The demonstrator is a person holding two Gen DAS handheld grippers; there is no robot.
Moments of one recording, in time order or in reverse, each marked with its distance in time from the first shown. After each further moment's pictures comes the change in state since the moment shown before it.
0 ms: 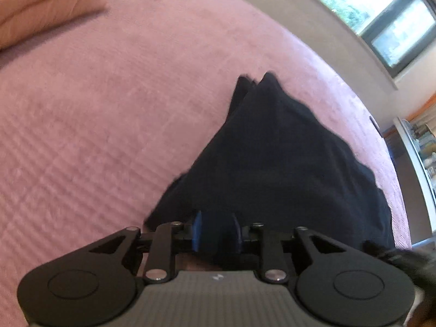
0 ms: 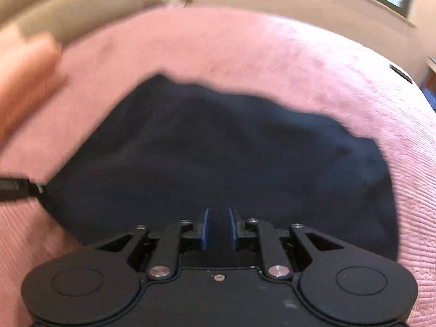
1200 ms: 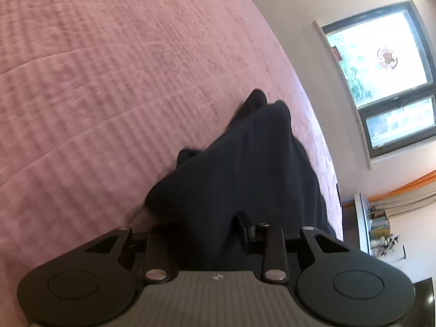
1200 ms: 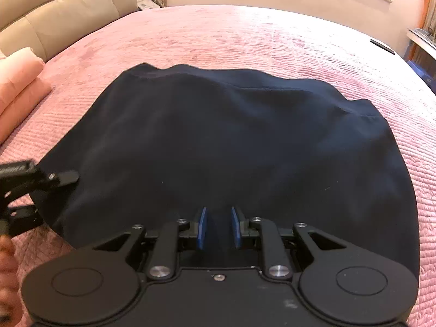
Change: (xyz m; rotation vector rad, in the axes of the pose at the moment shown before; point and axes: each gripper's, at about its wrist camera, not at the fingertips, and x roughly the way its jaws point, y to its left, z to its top) left arm 0.073 0.020 -0.005 -0.373 -0.097 -0.246; right arm -0.029 -0.011 -0.022 0.205 -0.087 0.002
